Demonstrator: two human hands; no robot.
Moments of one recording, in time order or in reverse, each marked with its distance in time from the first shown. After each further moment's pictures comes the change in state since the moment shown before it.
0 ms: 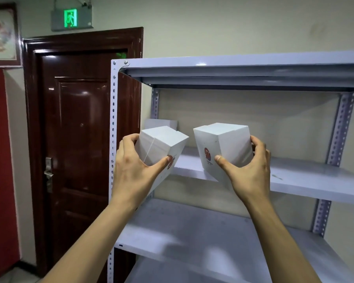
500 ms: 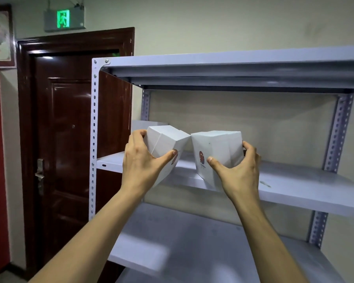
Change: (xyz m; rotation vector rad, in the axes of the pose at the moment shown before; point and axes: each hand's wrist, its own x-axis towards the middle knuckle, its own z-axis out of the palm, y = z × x) left_hand 0.021 0.020 0.095 0.040 -0.022 0.015; right_hand 0.044 0.051 -0.007 -0.023 -0.039 0.082
